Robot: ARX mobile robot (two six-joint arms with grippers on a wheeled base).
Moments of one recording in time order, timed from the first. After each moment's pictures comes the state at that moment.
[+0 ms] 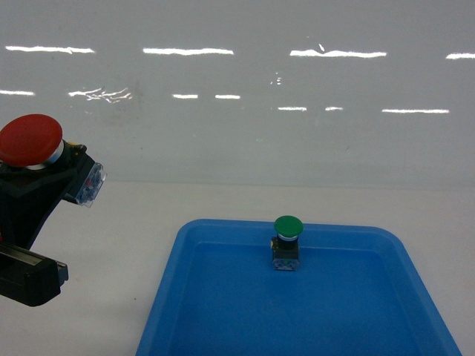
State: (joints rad) left arm -0.32 1.20 0.23 0.77 -0.10 0.09; right arm 0.41 1.05 0.09 0.61 0.40 0.08
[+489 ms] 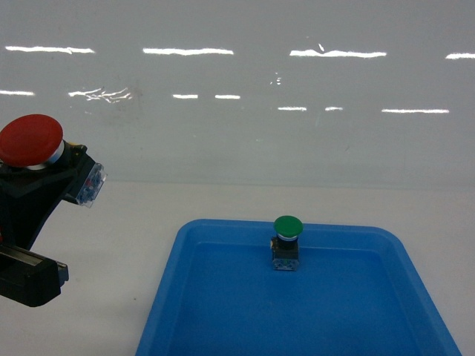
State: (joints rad) left arm -0.32 1.20 0.23 0.77 -0.10 0.09; right arm 0.41 1.05 0.09 0.61 0.40 0.08
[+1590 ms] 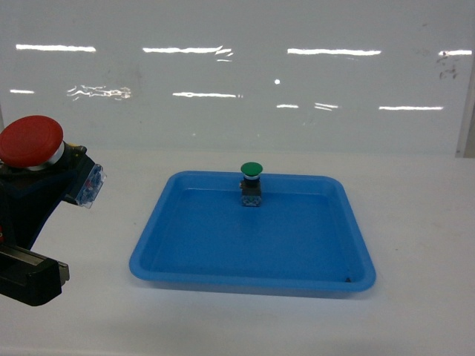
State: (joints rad) left arm -0.31 1.21 0.23 0.77 -0.11 0.09; right arm 0.41 1.05 0.08 0.61 0.40 0.08
